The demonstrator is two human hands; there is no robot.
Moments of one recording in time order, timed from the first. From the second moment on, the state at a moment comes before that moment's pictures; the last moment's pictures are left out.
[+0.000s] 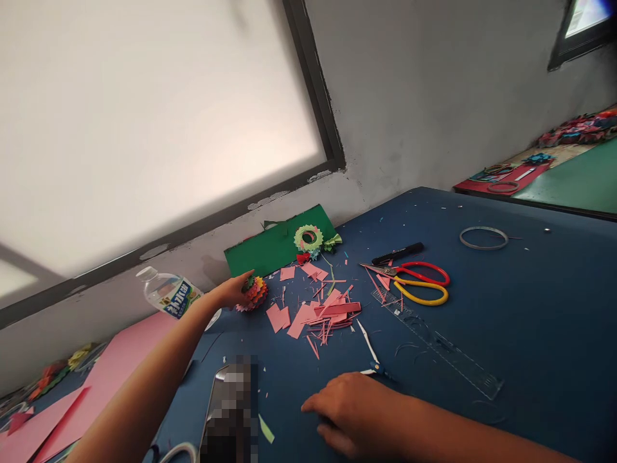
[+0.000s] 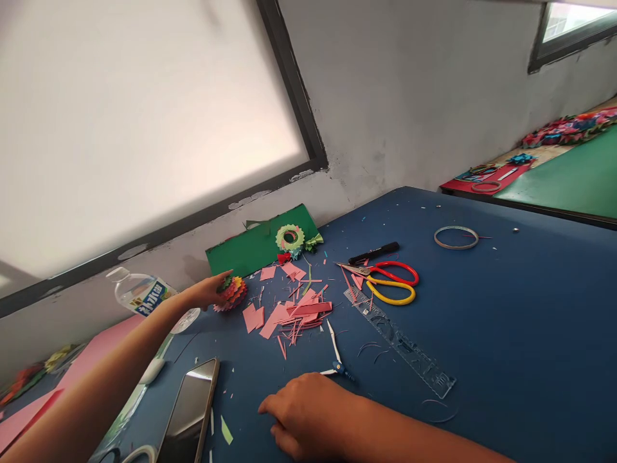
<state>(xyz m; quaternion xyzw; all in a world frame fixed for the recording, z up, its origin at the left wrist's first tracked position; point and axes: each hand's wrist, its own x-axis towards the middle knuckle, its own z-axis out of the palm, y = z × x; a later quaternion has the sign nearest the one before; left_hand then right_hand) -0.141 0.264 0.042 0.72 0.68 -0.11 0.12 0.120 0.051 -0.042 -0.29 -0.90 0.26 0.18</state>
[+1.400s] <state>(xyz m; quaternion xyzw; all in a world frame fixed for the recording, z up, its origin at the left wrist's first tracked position) -0.133 0.259 0.029 0.73 0.66 -0.16 0.06 0.120 0.051 -0.042 -0.29 -0.90 0.26 0.19</state>
